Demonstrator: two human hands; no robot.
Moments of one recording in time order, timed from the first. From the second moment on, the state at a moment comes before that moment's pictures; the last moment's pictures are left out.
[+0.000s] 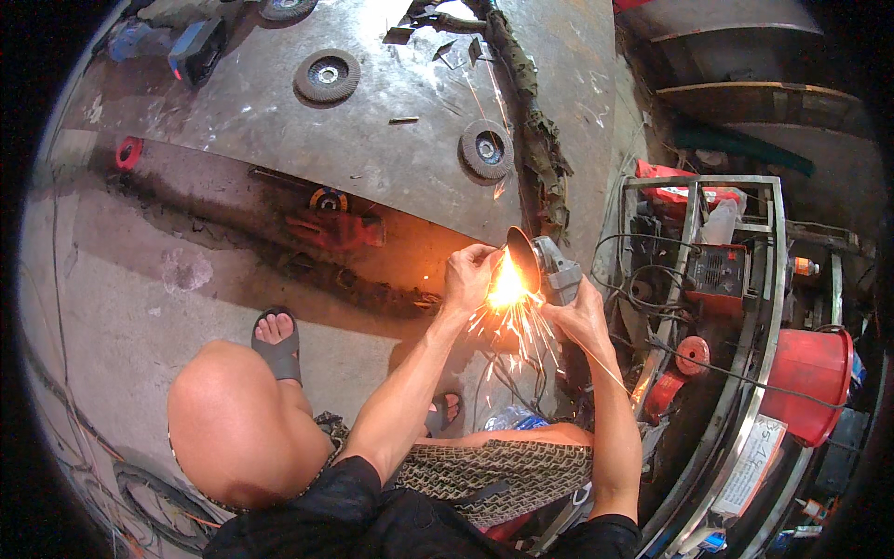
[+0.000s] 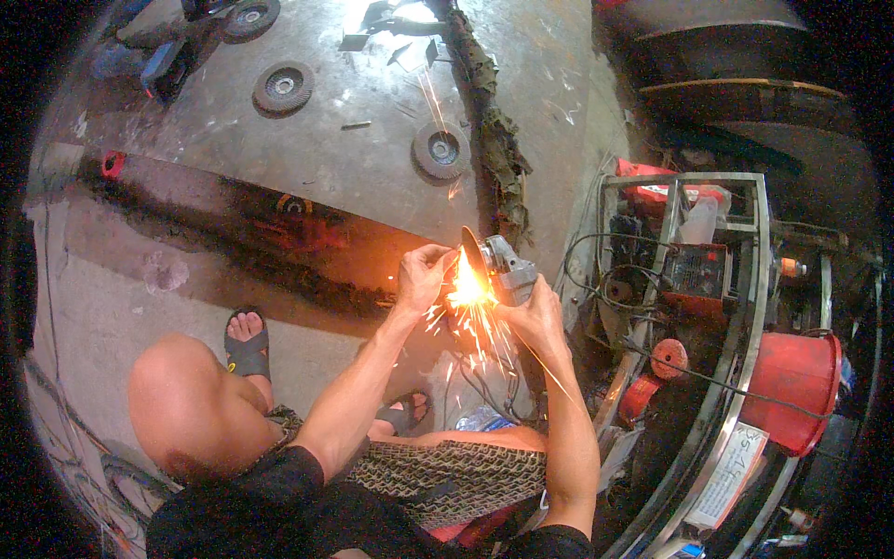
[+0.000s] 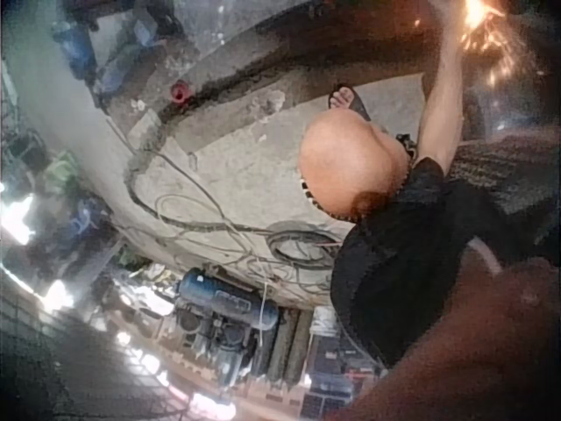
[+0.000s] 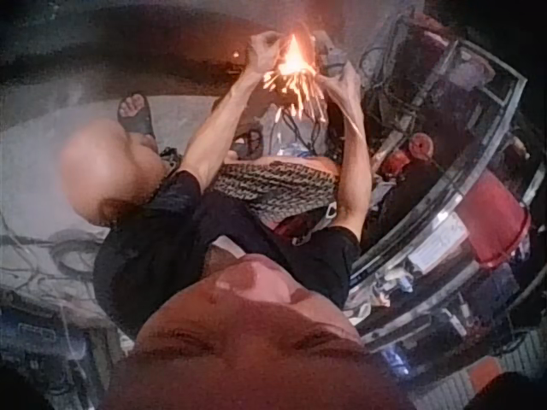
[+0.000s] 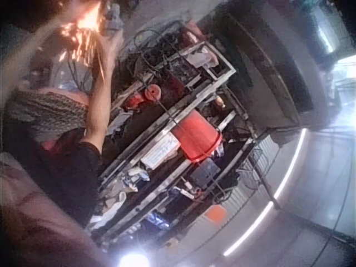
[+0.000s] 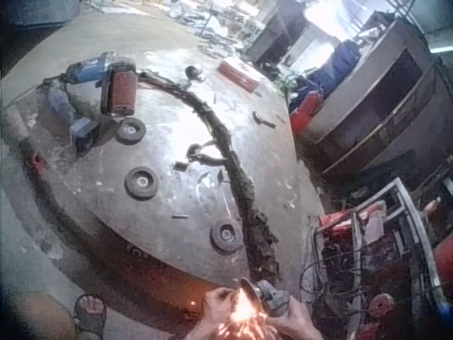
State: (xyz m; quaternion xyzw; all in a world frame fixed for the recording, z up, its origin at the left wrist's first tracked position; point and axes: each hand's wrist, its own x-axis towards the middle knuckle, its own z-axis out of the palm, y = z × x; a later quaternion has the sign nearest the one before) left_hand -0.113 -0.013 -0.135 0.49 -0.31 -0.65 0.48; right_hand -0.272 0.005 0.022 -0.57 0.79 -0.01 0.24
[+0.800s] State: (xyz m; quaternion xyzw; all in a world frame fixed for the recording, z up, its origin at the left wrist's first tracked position) left_hand -0.059 -0.064 -0.091 0.60 -0.65 -0.26 0.38; right_hand -0.277 0.023 0.060 -0.42 0.82 -0.27 0.27
